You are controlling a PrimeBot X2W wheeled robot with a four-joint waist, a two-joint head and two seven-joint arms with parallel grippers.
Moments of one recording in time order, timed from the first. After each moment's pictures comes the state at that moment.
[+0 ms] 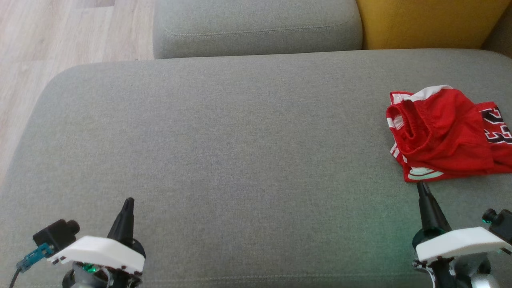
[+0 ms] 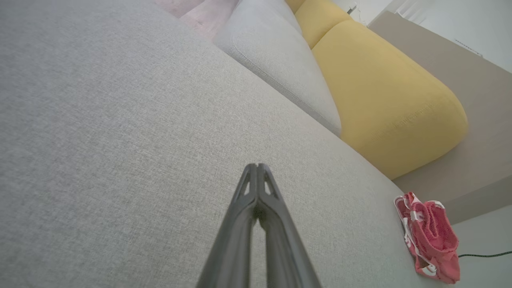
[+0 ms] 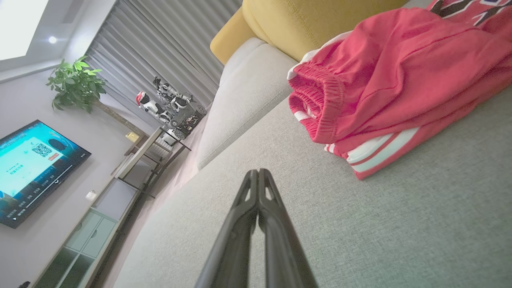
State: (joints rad) left arm 0.04 0.23 -0.24 0.19 -0.91 0.06 -0.10; right arm 0.08 -0.05 -0.03 0.10 0.76 0.13 0.10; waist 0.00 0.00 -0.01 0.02
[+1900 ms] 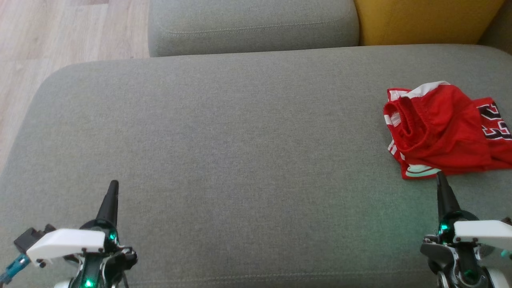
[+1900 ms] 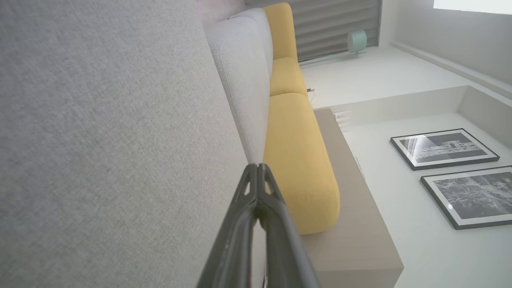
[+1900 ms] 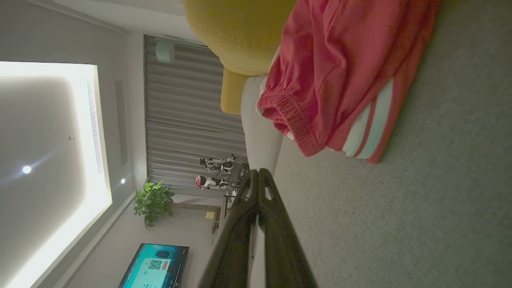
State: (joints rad) left arm -0.03 0.10 -0.01 0.25 -1.45 -0.08 0.05; right arm -0.01 -0.05 -0.08 0.23 1.42 0.13 0.10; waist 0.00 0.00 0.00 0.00
